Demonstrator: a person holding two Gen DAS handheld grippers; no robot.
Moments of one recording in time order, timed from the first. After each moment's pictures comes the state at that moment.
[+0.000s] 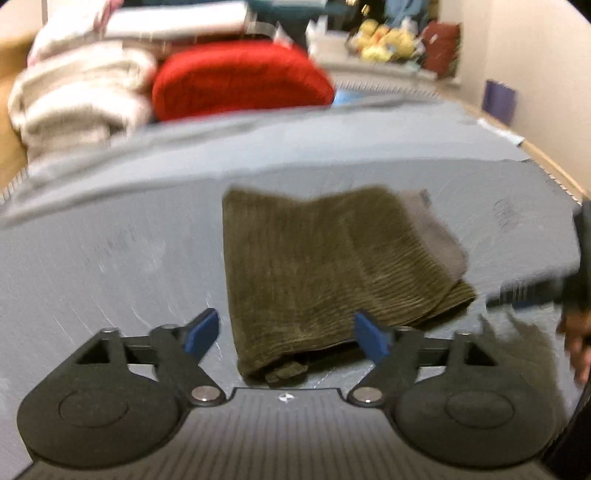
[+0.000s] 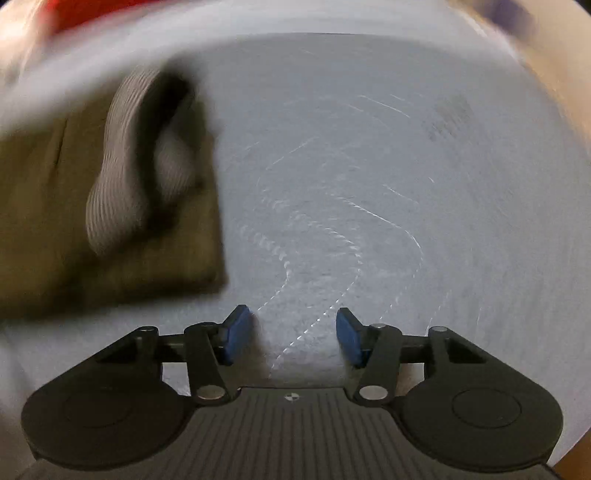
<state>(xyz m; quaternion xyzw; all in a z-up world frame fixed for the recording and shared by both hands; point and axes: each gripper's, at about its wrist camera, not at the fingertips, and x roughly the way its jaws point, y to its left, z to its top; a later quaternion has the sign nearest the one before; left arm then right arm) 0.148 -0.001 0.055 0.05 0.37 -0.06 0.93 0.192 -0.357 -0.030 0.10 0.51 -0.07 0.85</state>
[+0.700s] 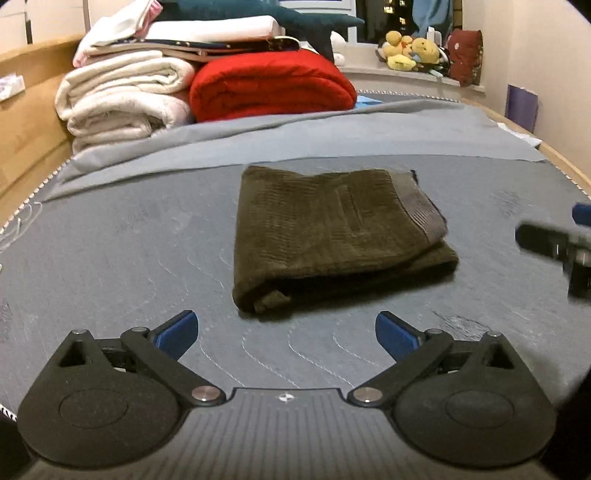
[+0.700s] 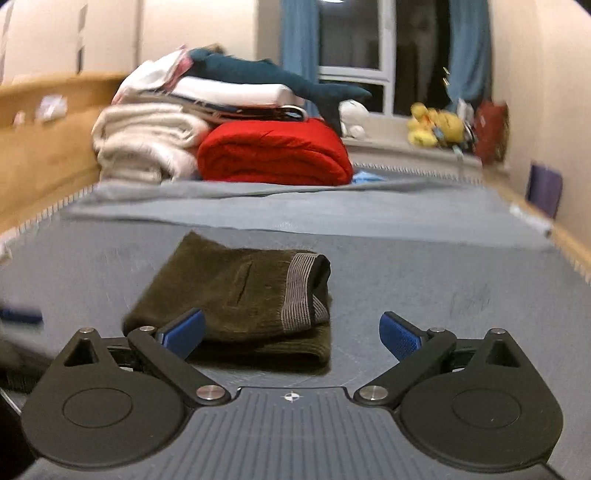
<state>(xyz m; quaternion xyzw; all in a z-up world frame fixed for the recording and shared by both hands) 0.059 -0.046 0.046 0.05 0.37 0.02 0.93 0.032 -0.298 0.072 -0.04 0.24 0.09 0.97</state>
